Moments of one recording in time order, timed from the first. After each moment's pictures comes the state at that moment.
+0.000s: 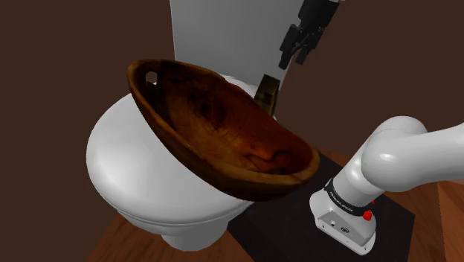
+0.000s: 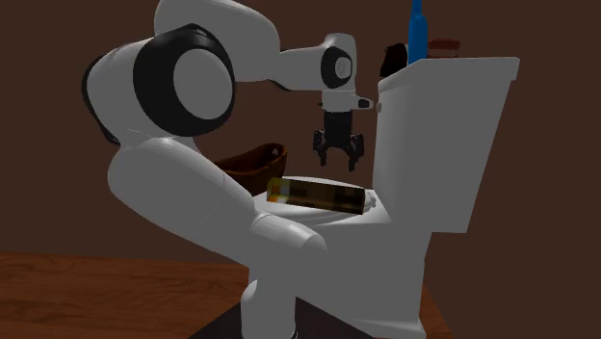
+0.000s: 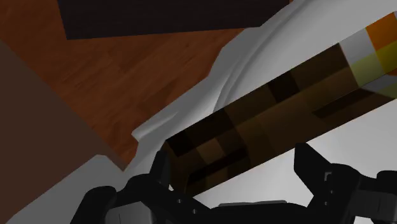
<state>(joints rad) 0.01 -0.83 0.04 -2.43 0.07 1.70 0.05</state>
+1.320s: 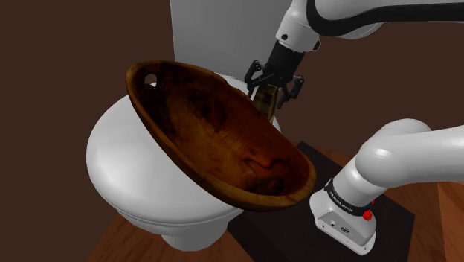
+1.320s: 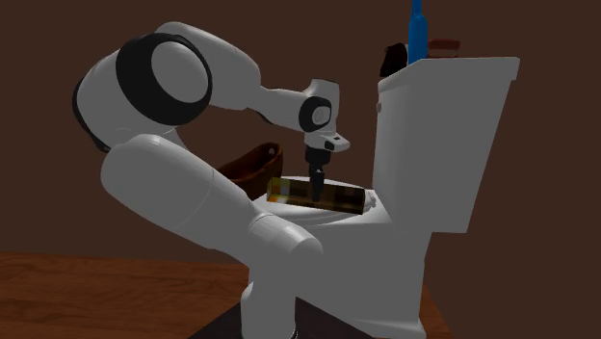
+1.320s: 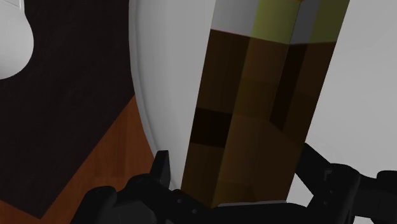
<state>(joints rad) -0.14 -0.83 0.32 -2.65 0.41 1.92 0.81</state>
